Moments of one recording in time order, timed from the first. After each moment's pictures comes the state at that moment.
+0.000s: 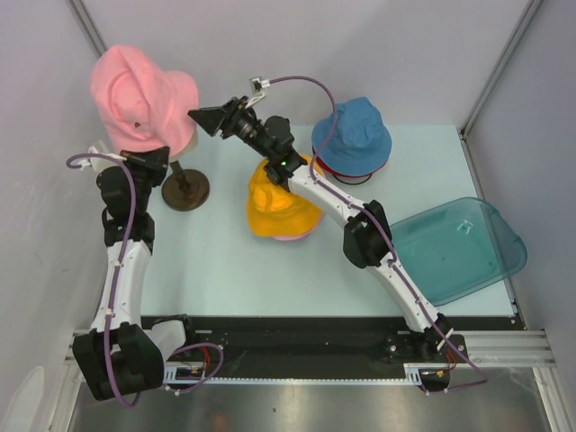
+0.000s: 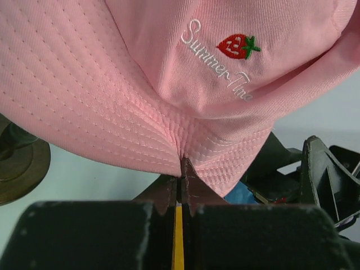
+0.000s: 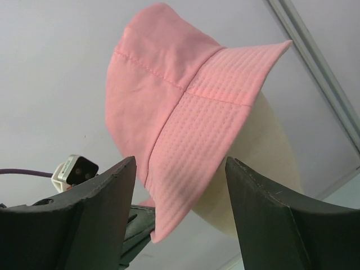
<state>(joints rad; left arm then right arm) 0.21 1.06 0.85 0.21 0.17 -0.95 0.79 2.55 2.50 0.57 -0.24 0.87</state>
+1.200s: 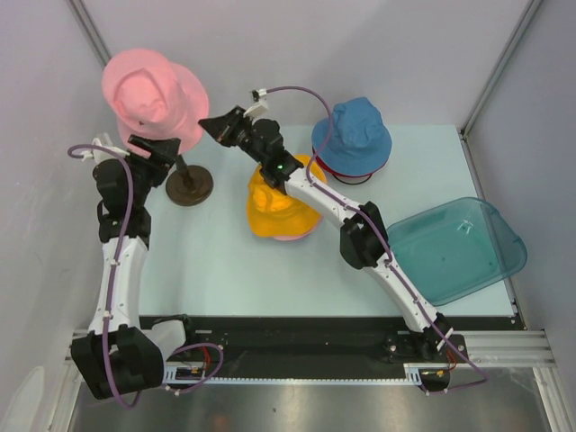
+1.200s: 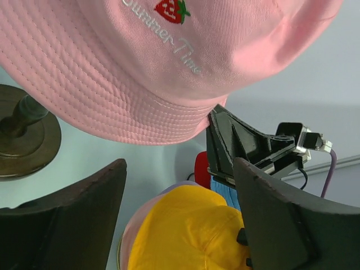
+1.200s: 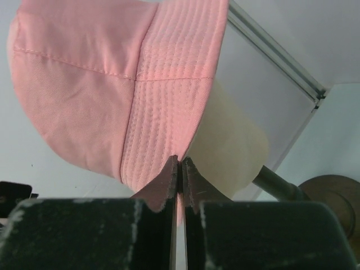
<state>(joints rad) 0.21 1.07 0.94 0.05 0.25 -0.88 0.80 2.60 2.53 0.34 -0.07 0.96</state>
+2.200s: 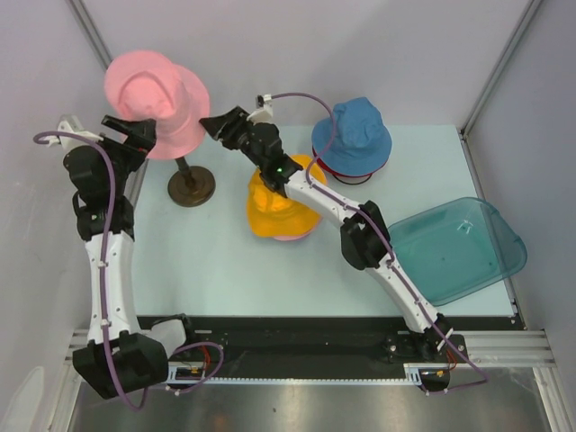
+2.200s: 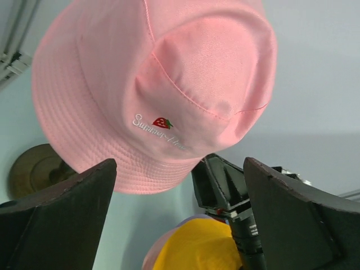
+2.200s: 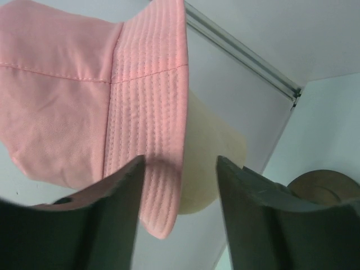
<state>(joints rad) 0.30 1.08 1.14 -0.06 0.22 -0.78 0.81 2.57 2.45 0.33 0.06 1.02</state>
